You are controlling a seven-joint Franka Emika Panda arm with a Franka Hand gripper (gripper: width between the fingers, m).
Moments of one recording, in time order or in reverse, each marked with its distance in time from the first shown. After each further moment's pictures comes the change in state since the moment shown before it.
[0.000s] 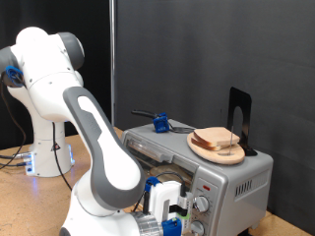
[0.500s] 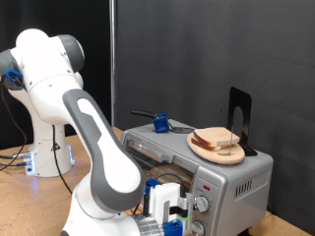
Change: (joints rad) arm 0.001 0.014 0.003 0.019 0.004 0.008 -0.029
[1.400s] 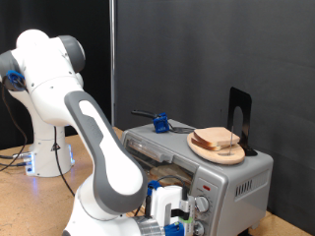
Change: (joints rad) arm 0.001 0.007 0.006 -0.011 0.031 0.040 -0.075
